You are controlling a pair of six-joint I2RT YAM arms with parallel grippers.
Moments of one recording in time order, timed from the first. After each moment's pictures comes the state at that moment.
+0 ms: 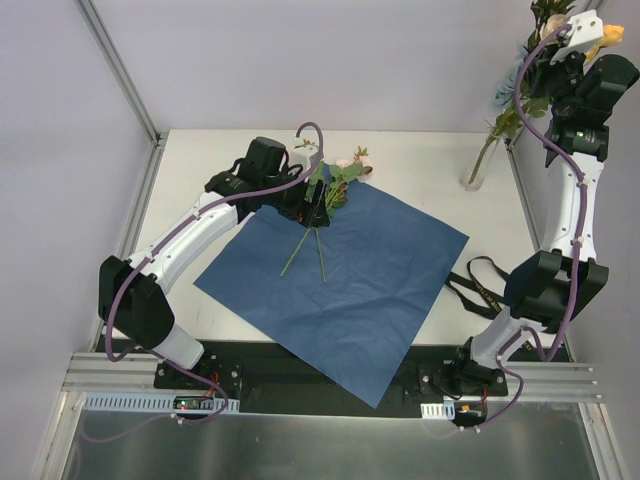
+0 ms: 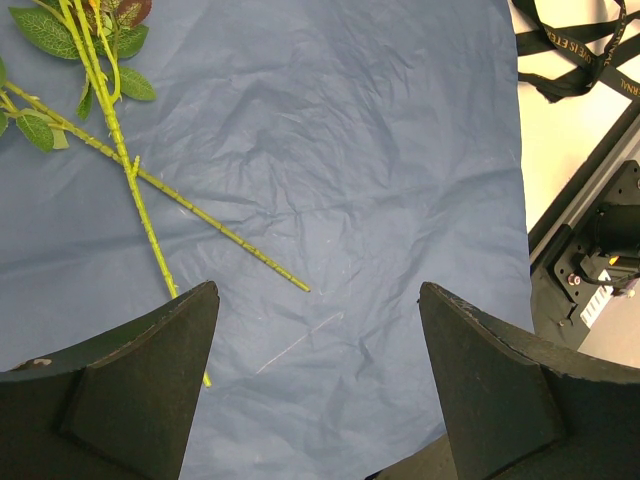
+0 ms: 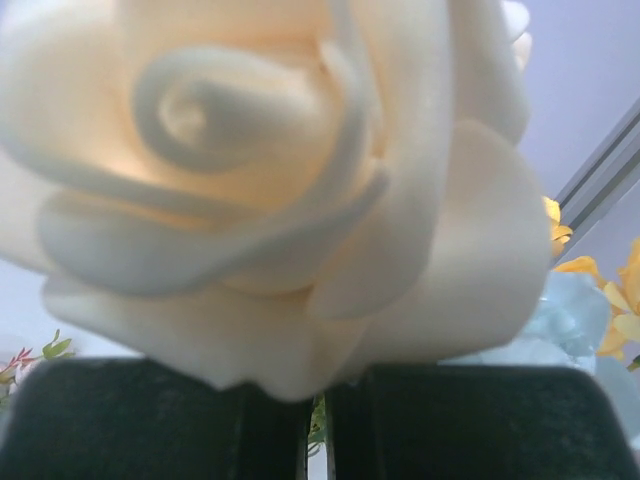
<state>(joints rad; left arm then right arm) -0.53 1.53 1.39 -0.60 0.47 -0.14 -0.27 1.72 1.91 -0.06 -0.50 -0.19</state>
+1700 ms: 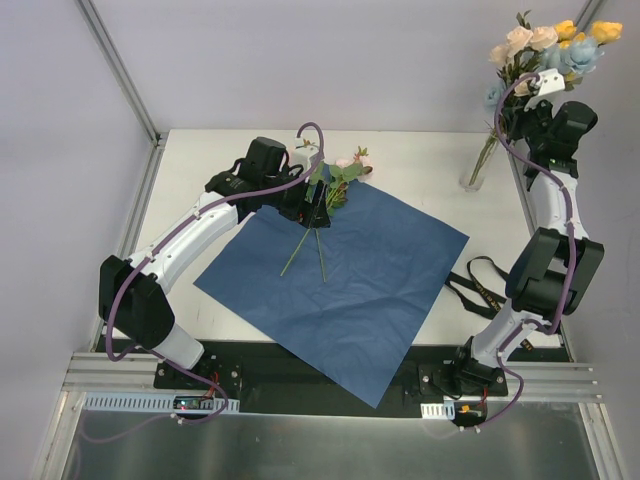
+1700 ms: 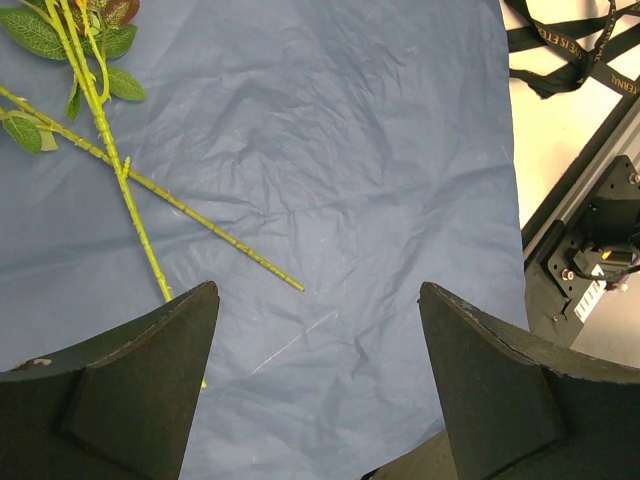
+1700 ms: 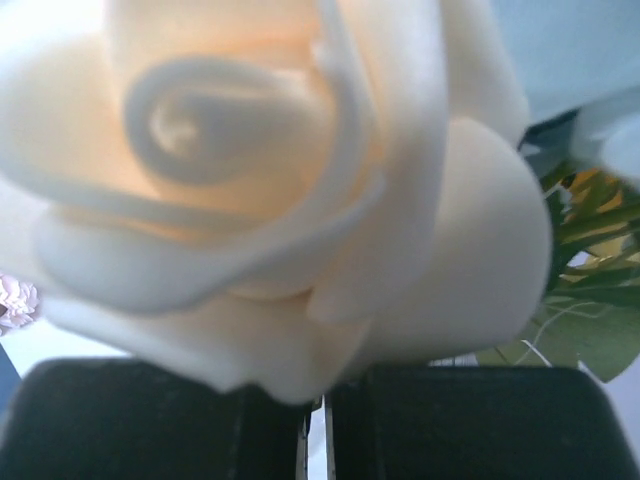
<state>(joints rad) -0.53 1.54 1.39 -0.60 0.49 -0.14 -0.31 1.78 1.55 0.17 -0.56 -0.21</state>
